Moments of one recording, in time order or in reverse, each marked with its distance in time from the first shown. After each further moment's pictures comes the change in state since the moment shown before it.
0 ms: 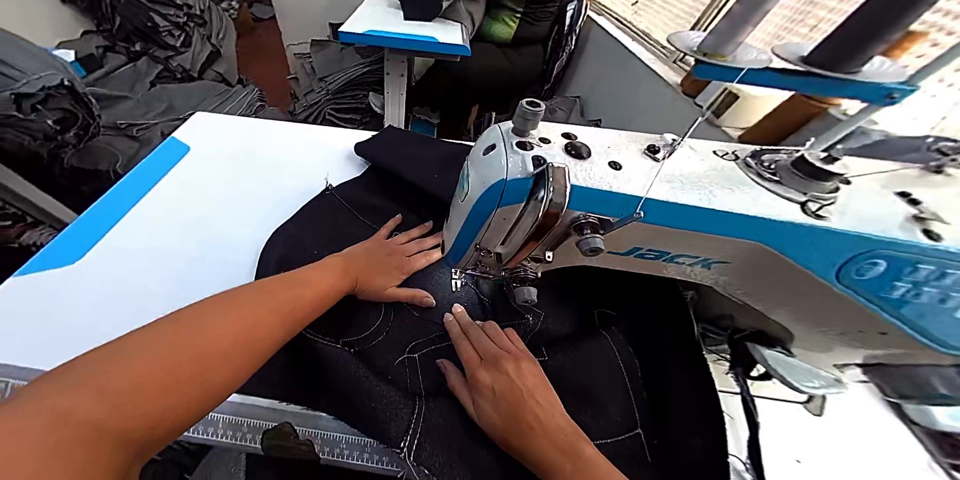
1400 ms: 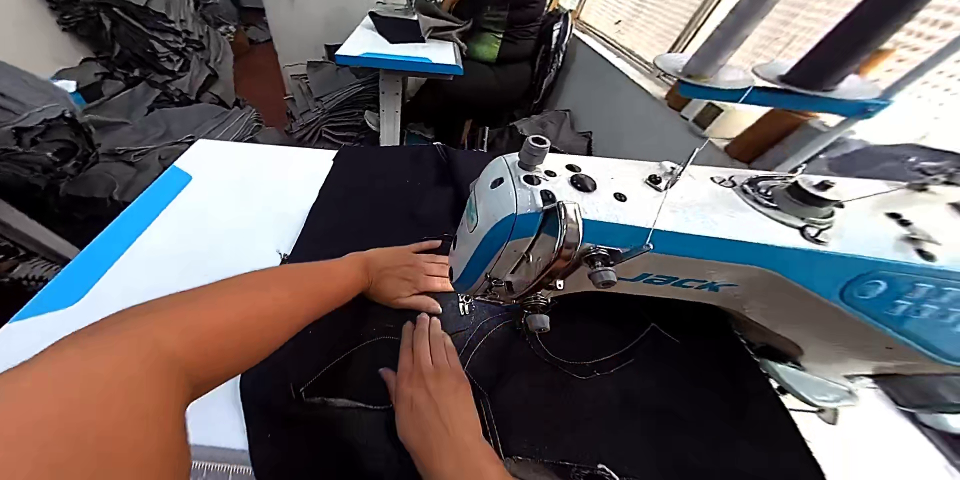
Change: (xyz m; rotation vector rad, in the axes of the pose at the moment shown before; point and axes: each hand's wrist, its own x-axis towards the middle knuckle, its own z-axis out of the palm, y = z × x) left_hand 0.031 -0.039 -0.001 0.012 0.067 0.510; right_hand 0.062 -0.087 0.012 0.029 -0.164 0.290
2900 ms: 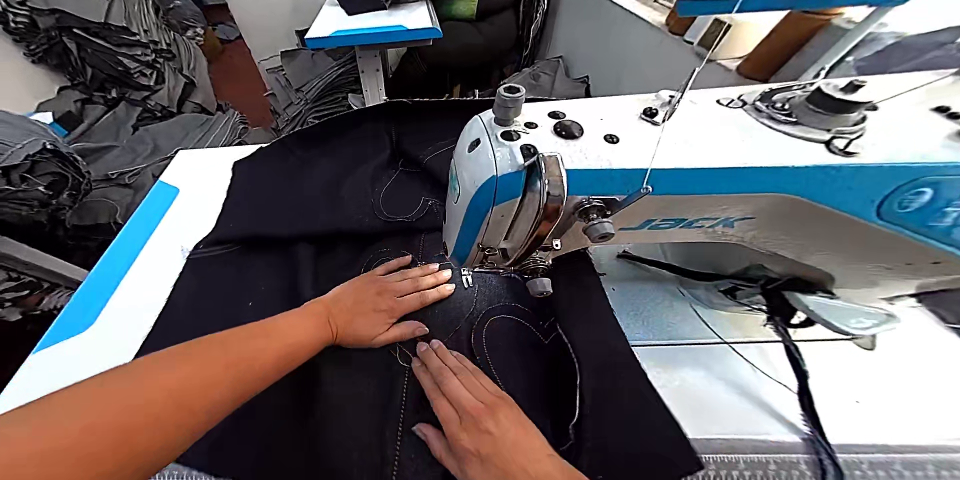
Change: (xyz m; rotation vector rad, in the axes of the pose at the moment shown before) left_hand -0.042 0.072 0.014 0.044 -0.002 -0.233; right_hand -0.061 0.037 0.008 0.175 0.181 -0.329
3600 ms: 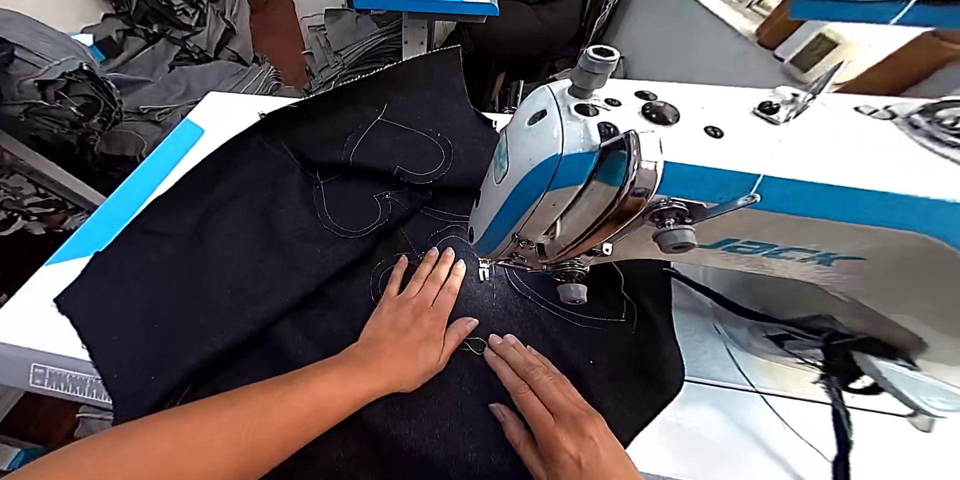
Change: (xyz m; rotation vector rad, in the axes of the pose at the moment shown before) left_hand 0.040 0.100 0.007 -0.020 -0.040 -0.780; right_hand -0.044 0.064 -0.030 0.132 -0.006 0.040
